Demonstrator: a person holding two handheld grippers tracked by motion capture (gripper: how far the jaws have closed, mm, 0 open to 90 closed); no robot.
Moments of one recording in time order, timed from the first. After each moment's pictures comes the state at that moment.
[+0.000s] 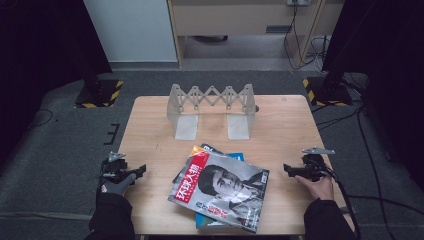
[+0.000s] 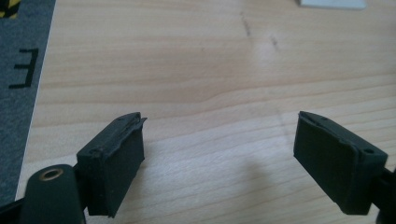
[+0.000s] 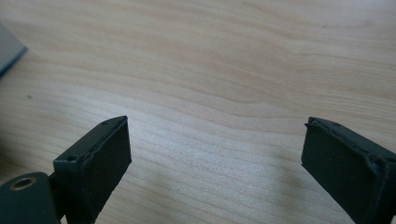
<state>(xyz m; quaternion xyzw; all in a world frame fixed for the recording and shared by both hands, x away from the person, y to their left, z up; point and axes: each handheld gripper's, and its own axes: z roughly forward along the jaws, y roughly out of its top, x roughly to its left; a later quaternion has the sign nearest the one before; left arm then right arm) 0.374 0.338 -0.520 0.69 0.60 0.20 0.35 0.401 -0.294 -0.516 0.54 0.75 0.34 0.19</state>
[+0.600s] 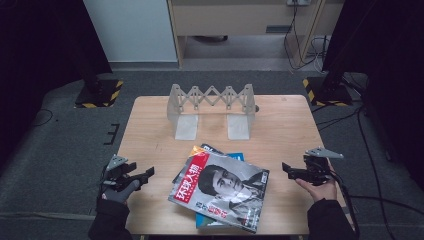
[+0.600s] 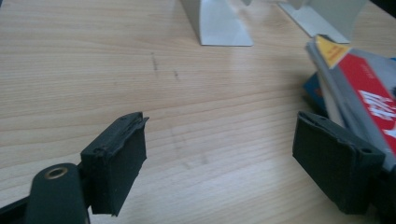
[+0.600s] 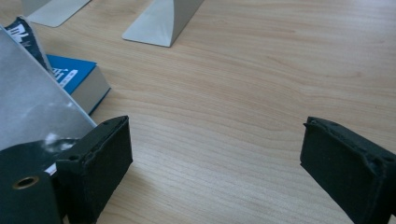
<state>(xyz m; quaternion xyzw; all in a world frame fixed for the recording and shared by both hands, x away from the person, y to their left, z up) 0.334 0.304 -0.482 0.69 0.55 0.18 0.43 0.366 -0.275 -0.468 0.52 0.73 0.39 0.21</state>
